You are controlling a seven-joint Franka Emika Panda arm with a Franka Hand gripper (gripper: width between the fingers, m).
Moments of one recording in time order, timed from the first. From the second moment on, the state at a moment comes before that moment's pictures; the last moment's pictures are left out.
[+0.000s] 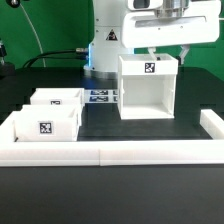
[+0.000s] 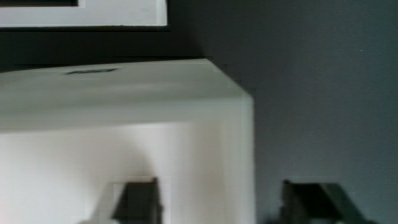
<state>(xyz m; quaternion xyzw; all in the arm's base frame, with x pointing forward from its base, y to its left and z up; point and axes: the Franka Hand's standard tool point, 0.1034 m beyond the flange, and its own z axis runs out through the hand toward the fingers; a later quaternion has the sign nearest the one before) 0.402 0.100 0.095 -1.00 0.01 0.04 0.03</state>
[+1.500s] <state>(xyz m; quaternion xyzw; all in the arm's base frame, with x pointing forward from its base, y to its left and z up) 0.462 0.094 0.097 -1.00 0.02 0.03 0.04</state>
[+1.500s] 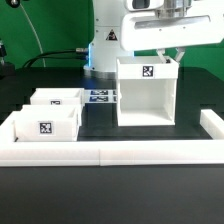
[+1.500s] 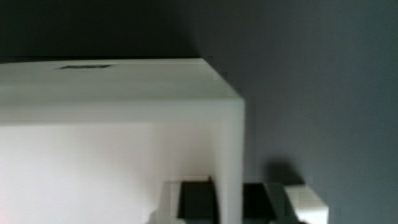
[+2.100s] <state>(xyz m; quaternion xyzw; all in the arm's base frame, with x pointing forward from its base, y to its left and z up) 0.552 0.099 0.096 -1.00 0.03 -0.01 0.06</state>
